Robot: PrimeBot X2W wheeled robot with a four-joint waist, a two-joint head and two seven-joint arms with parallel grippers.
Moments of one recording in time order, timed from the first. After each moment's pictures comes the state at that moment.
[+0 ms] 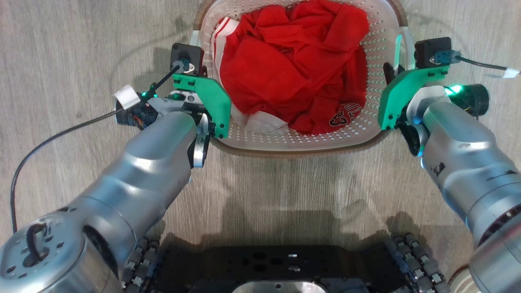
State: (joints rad) left arm -1.05 0.06 -1.28 0.99 -1.11 0.31 -0.12; right arm -1.09 -0.13 0.95 1.31 0.95 0.13 -0.21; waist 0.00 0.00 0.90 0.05
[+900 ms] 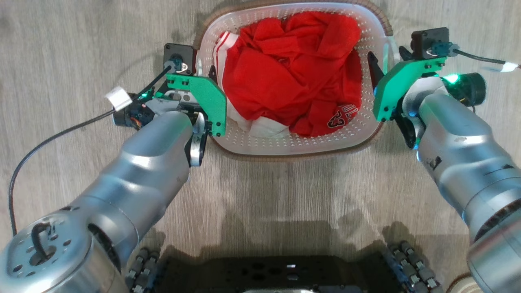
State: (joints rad) left arm -1.06 0.04 -1.29 1.06 -1.18 0.28 -0.18; right arm -1.11 -0.12 0.90 1.30 0.89 0.13 -0.24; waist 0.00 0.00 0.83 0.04
